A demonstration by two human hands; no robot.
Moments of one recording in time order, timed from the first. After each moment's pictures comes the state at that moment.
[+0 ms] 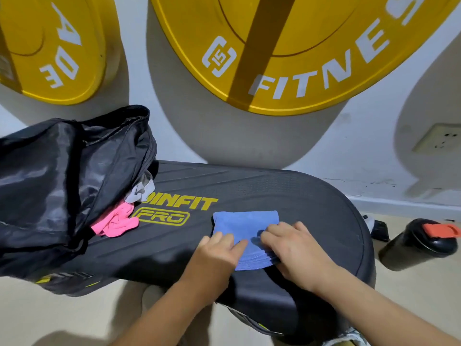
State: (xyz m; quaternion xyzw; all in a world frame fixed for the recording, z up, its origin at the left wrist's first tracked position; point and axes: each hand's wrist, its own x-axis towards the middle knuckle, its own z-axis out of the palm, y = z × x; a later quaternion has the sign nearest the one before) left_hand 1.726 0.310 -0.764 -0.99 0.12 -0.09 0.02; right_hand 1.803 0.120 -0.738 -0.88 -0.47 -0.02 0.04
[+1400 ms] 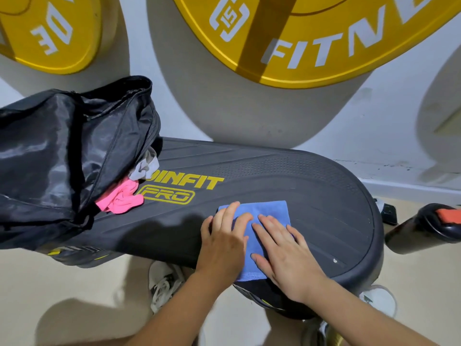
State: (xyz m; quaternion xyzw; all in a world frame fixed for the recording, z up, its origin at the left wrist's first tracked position) left_hand 1.722 0.291 -0.804 -0.98 -0.05 -0.13 -0.11; right_hand 1.763 0.127 -0.806 -0.93 -0.36 0.02 0.07
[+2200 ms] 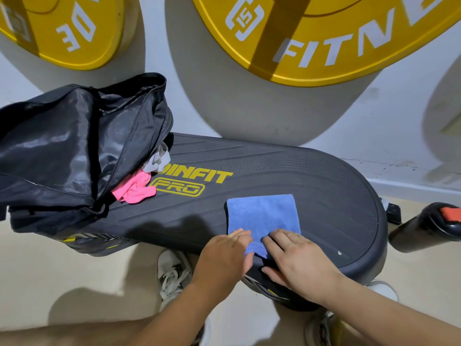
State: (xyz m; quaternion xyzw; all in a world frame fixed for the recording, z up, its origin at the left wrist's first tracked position) left_hand 1.682 0.300 -0.810 -0.98 0.05 -0.17 -0.10; right_hand 1.752 0.119 -0.784 -0.87 -0.49 -0.02 0.03
